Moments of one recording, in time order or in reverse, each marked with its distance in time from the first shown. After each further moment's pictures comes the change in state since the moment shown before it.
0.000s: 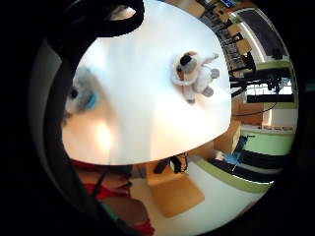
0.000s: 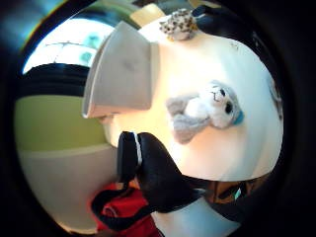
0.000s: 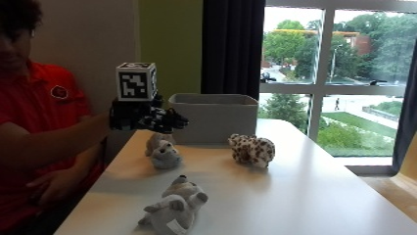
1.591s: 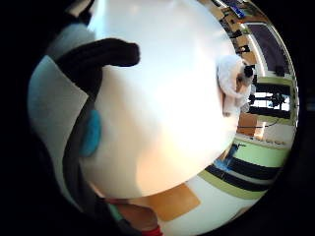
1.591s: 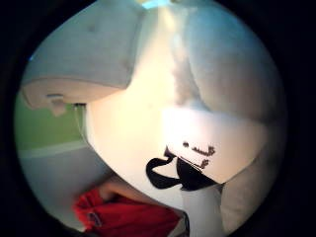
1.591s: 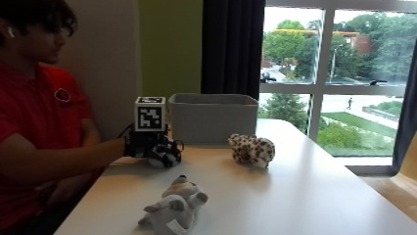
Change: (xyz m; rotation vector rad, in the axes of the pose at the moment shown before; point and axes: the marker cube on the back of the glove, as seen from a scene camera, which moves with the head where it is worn) arm -0.049 -0.012 0.109 -0.032 0.078 -0.121
